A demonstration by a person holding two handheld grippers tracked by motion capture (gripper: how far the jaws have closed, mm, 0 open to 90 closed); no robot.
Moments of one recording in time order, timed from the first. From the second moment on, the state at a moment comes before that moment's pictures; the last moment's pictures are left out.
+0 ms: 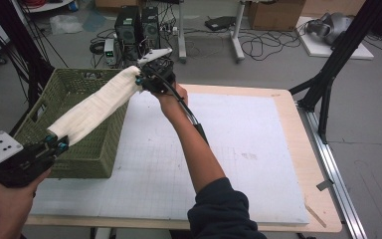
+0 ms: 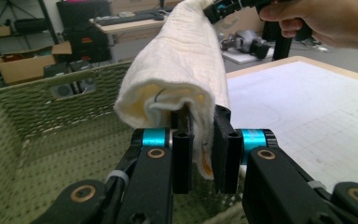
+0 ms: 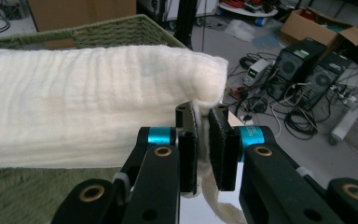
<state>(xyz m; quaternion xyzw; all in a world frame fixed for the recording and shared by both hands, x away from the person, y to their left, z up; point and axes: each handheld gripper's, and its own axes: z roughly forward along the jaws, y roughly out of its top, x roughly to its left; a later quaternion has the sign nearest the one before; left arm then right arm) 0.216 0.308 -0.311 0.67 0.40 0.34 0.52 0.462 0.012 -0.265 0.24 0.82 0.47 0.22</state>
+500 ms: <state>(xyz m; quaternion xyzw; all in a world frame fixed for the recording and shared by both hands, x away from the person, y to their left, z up) 0.212 0.347 -0.323 0.65 0.44 0.37 0.50 0.482 0.096 -0.266 0.20 0.84 0.46 0.21</state>
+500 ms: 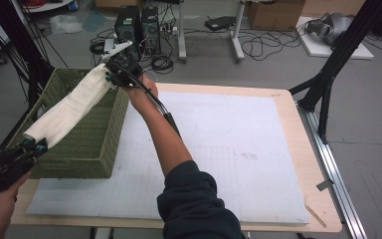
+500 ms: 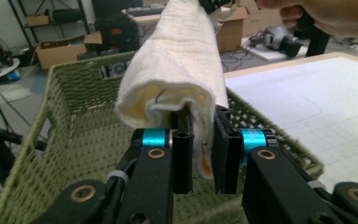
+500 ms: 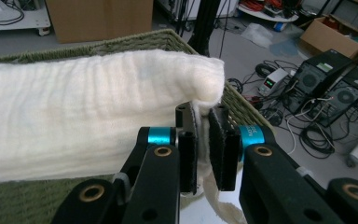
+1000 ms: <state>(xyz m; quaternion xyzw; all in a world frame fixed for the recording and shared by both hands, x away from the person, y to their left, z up) 0.226 0.369 -0.336 0.65 0.47 0.37 0.46 0.499 0.130 -0.289 0.21 0.84 0.45 0.20</state>
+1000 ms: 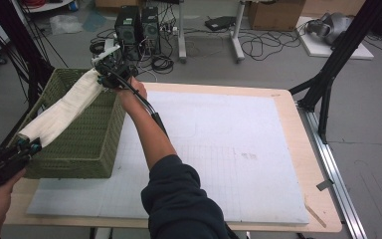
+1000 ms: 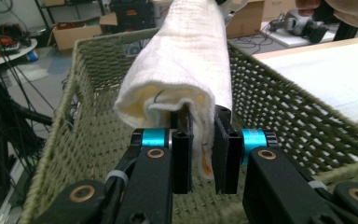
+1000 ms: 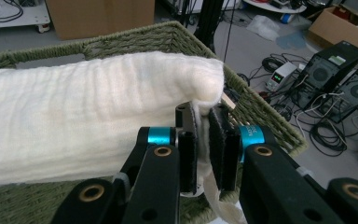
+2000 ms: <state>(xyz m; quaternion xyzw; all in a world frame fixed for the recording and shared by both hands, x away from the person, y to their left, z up) 0.241 0.321 -0.318 0.64 0.44 0.31 0.55 0.473 0.003 -0.292 0.25 0.81 0.50 0.18</state>
